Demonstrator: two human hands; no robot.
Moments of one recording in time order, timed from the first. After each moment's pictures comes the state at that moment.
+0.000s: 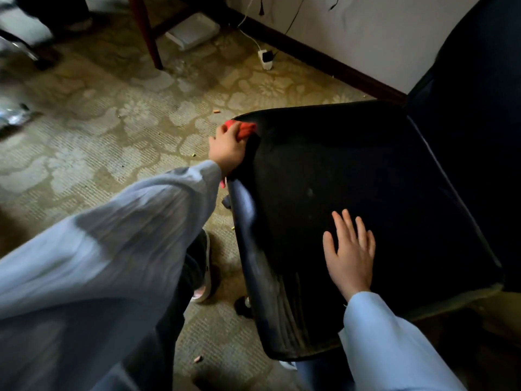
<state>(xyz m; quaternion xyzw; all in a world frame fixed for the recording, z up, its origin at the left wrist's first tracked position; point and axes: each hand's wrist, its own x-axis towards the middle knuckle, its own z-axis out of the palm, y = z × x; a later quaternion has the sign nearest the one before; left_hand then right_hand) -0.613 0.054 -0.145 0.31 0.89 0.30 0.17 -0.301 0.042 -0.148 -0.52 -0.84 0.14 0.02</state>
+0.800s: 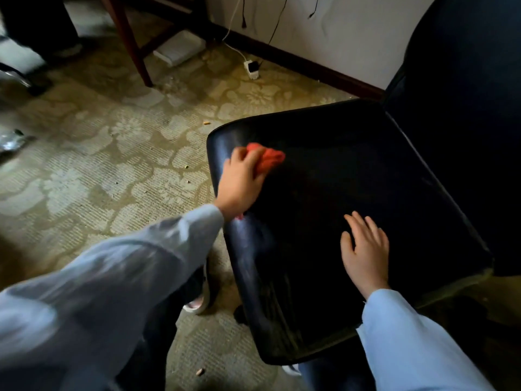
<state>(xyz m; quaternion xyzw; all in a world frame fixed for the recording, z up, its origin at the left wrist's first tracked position) -0.531 0.023 -0.116 0.50 0.80 0.33 0.10 -0.261 0.068 -0.145 -0.53 -0.83 0.15 0.10</state>
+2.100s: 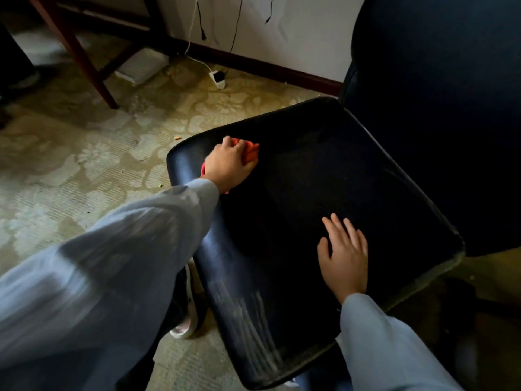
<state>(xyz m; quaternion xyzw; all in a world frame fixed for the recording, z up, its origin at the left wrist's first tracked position) -0.534 0.115 -0.119 0.54 0.83 0.12 0.05 -0.250 0.072 -0.157 -0.57 -0.81 0.12 0.10</state>
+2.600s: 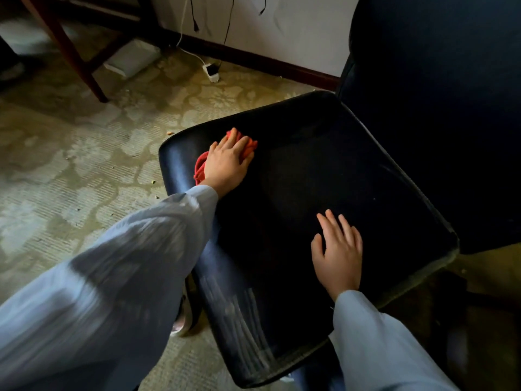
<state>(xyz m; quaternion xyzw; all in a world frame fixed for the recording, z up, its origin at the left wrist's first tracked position) -0.530 0.127 -0.147 0.57 0.80 0.19 0.05 -0.253 0.070 -0.159 -0.57 -0.81 0.11 0.11</state>
